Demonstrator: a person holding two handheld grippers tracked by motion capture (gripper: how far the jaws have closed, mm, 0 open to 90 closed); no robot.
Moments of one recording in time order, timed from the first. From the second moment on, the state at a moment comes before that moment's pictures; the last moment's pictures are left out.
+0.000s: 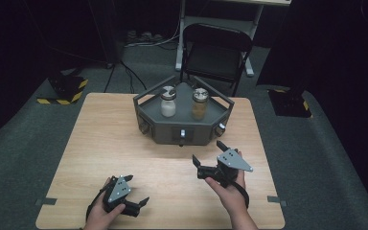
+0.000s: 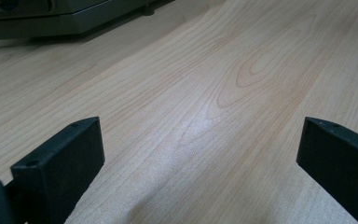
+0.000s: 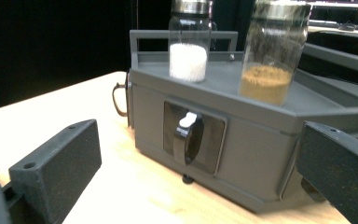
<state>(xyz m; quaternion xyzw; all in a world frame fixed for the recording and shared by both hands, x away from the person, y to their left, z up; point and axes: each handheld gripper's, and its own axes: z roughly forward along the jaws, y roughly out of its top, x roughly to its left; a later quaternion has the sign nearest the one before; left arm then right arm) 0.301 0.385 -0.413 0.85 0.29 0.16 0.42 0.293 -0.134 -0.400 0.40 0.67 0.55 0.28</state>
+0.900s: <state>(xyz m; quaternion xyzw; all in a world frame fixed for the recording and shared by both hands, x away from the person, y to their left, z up) 0.301 0.383 -0.412 0.85 0.29 0.16 0.42 0.259 -0.135 -0.445 0.42 0.71 0.49 0.26</state>
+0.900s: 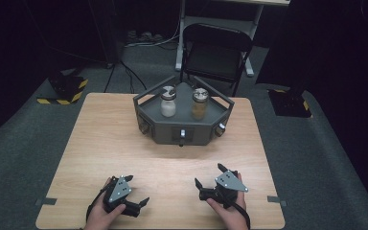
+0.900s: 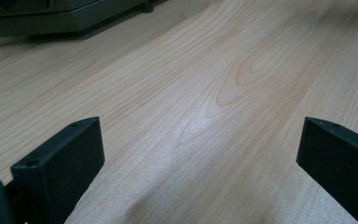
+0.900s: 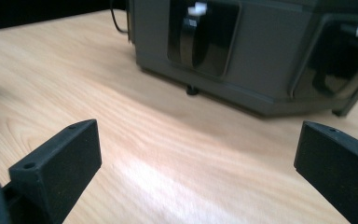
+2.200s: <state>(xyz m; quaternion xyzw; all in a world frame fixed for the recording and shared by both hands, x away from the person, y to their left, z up) 0.308 0.365 -0.406 0.88 0.26 0.16 0.38 0.260 -0.138 -0.445 0.39 0.78 0.43 0.23</state>
